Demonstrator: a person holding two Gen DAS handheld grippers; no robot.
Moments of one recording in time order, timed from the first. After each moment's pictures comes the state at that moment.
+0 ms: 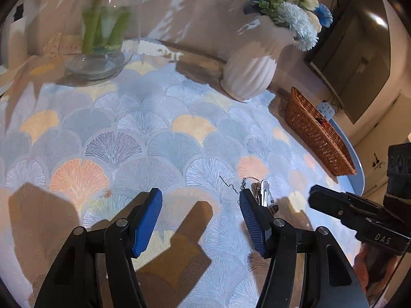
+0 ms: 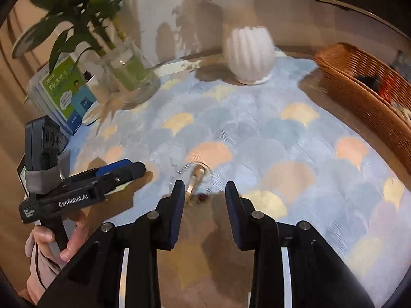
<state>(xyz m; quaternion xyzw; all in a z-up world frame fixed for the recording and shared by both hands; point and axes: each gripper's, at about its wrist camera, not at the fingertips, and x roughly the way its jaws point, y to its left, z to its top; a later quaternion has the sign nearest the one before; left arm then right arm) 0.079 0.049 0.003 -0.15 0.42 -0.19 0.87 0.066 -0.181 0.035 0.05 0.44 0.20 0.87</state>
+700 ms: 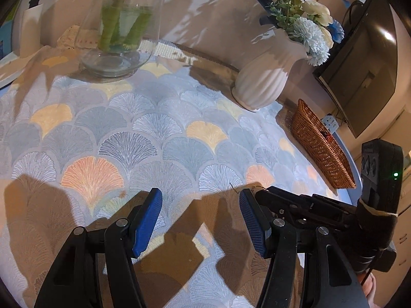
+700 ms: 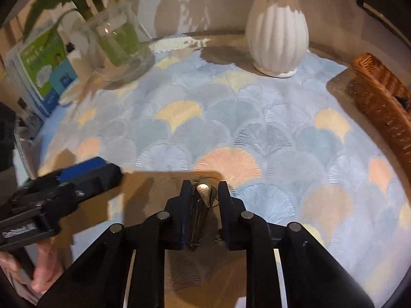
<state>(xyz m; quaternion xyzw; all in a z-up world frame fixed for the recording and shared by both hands) 0.079 0.064 0.001 -0.18 0.42 -0.17 0.87 0.103 -0.129 0.003 0.00 0.46 0.18 0.87</state>
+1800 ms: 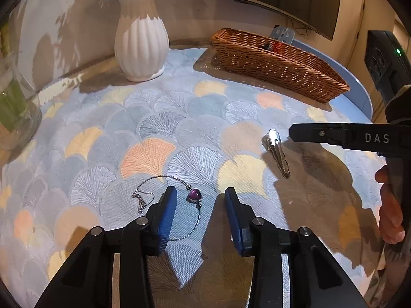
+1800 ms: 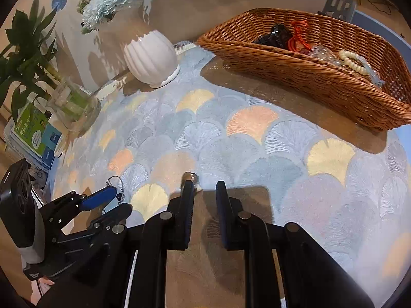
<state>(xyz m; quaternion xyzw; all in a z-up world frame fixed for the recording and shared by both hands) 0.052 -0.094 -0.001 0.08 0.42 -0.25 0.87 0.070 -0.305 0.008 0.14 0.46 0.10 0.87</state>
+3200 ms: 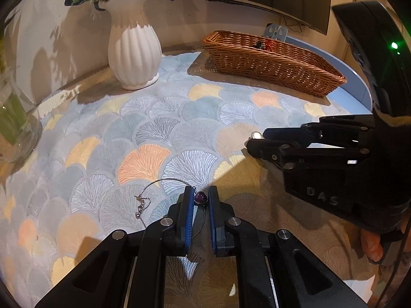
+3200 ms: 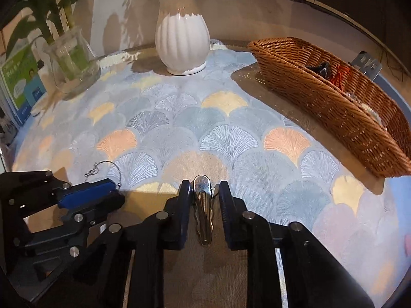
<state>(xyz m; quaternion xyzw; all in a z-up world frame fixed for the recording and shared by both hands) 0.049 -0.103 -0.003 0.11 0.40 -0.25 0.88 0.072 -0.240 0.001 -0.01 0.43 0.08 0.90</state>
